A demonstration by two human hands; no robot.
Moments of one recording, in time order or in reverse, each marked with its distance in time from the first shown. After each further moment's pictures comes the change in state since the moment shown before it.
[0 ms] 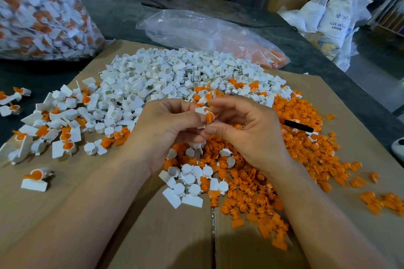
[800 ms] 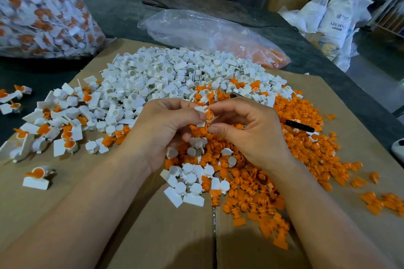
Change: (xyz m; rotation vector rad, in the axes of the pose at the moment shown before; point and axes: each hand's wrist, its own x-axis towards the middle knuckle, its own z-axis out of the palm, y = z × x) left_hand -0.002 0.004 0.000 0.072 0.100 -0.047; right_hand 0.000 0.001 0.000 0.000 -0.038 0.030
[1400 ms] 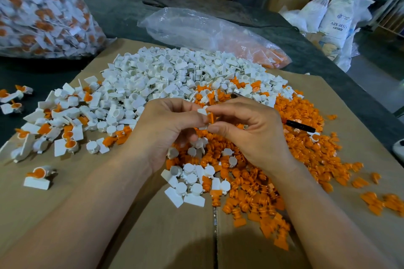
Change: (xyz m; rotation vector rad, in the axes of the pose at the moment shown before) left_hand -0.002 0.000 0.000 0.014 -0.018 0.028; right_hand 0.001 0.001 0.001 -0.016 0.040 -0.135
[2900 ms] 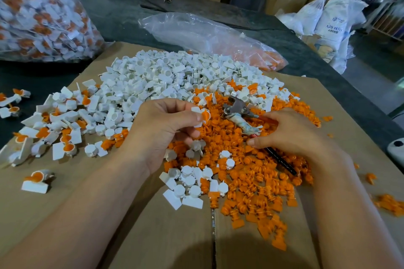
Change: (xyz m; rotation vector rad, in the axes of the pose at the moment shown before) left_hand 0.004 -0.003 -0.001 -0.106 0.025 0.056; right_hand 0.007 0.022 -0.069 -0.877 -0.484 0.868
